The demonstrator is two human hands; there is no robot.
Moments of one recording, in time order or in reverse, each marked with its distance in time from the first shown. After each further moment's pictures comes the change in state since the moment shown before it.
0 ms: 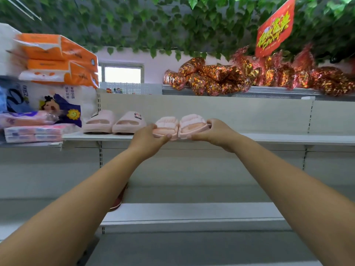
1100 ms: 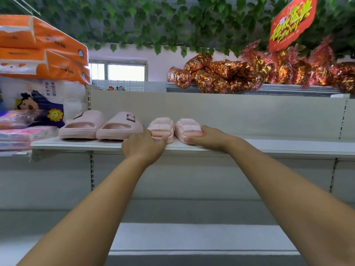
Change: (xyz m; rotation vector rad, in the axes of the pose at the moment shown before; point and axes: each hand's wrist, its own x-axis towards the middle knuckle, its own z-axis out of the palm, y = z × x) left_hand 0.096 -0.041 0.065 0.571 0.126 -0.132; right_hand 0.118 0.043 0.028 -0.243 -0.206 -0.061
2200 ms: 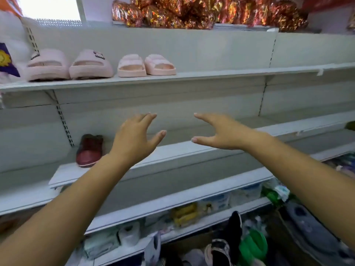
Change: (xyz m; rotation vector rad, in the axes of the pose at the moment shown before) left_hand -0.191 -0.075 -0.010 -0.355 -0.133 0.642; right_hand -0.278 -0.022 0.079 -0.382 0.032 0.133
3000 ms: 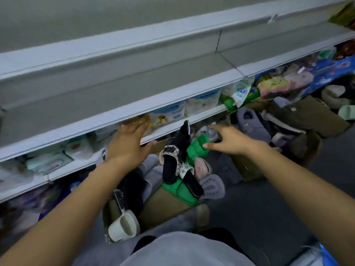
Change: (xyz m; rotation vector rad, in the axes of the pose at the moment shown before) left_hand -0.166 0.150 0.243 -0.060 -0.597 -0.077; right_hand -0.229 0.241 0.203 0.297 -0.539 0.513
